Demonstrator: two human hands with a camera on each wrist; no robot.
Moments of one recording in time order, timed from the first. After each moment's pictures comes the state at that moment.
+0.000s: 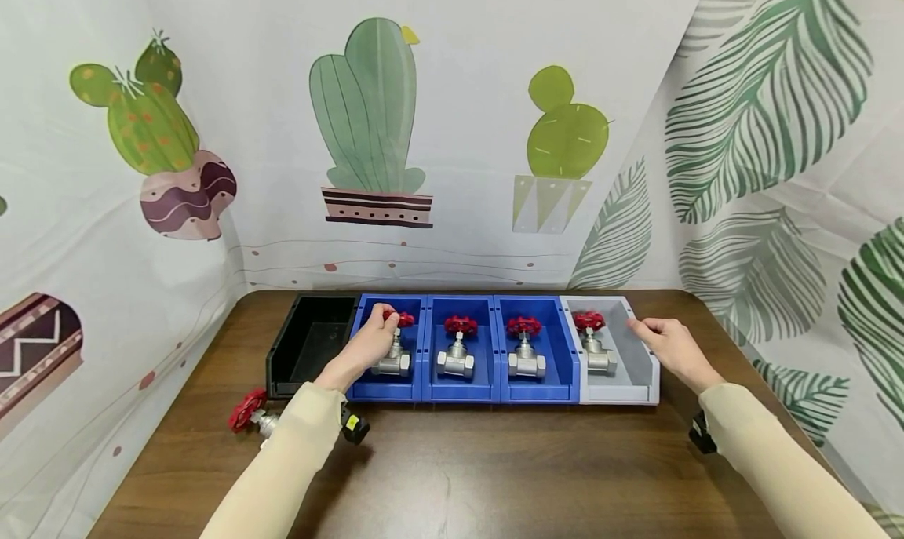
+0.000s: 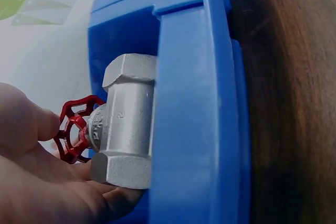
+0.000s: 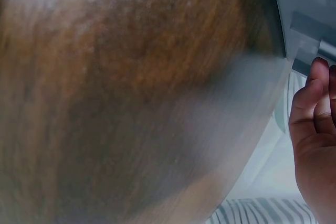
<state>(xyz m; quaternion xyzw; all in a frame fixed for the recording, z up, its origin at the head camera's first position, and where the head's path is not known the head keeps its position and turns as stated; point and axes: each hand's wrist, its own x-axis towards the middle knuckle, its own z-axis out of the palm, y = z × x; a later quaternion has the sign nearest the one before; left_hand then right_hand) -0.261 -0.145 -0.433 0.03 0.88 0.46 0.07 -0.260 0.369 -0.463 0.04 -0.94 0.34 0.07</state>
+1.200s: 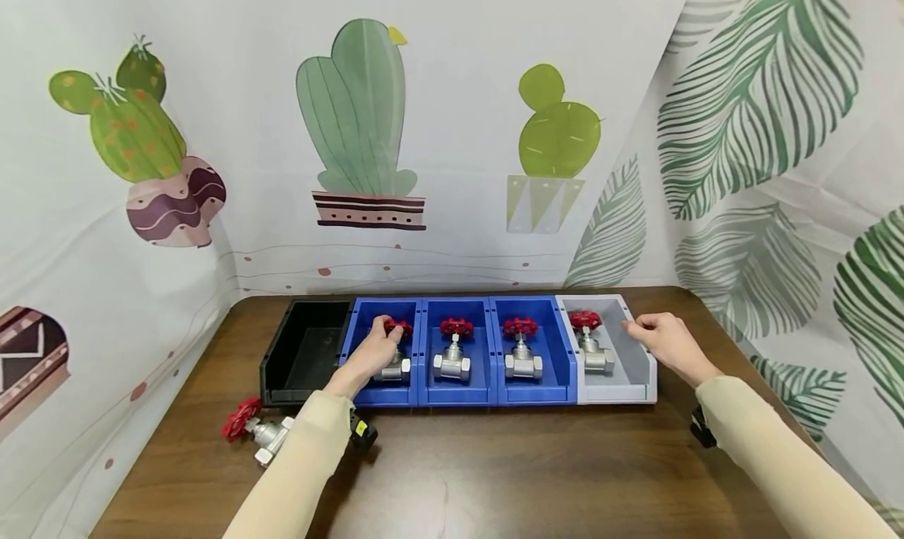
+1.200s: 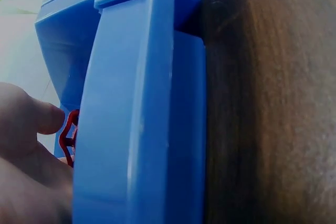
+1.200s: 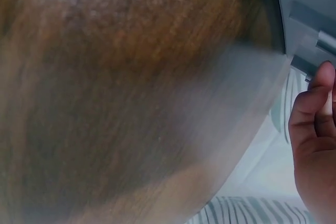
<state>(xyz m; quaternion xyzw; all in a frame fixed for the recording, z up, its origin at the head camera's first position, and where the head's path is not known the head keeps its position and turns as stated) -0.269 -0.138 -0.458 0.00 0.87 0.48 0.12 -0.265 0.367 -0.460 0.07 -0.94 0.32 0.09</state>
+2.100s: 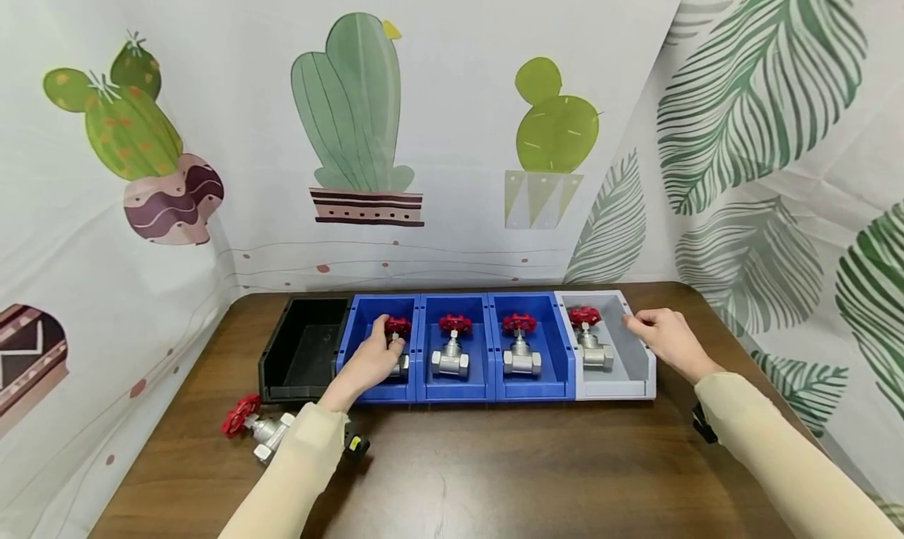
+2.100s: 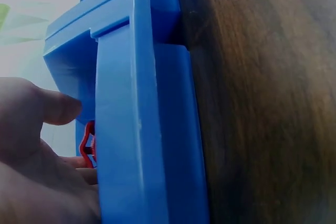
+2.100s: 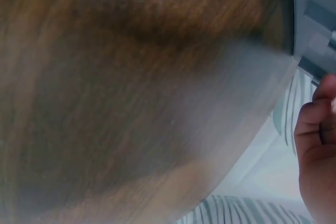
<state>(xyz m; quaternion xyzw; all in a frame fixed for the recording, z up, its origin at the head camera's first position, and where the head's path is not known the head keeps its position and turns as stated) -0.245 -0.133 -0.450 0.02 0.91 0.41 0.09 -0.268 0.370 -0.465 0.08 -0.95 0.30 0.10</state>
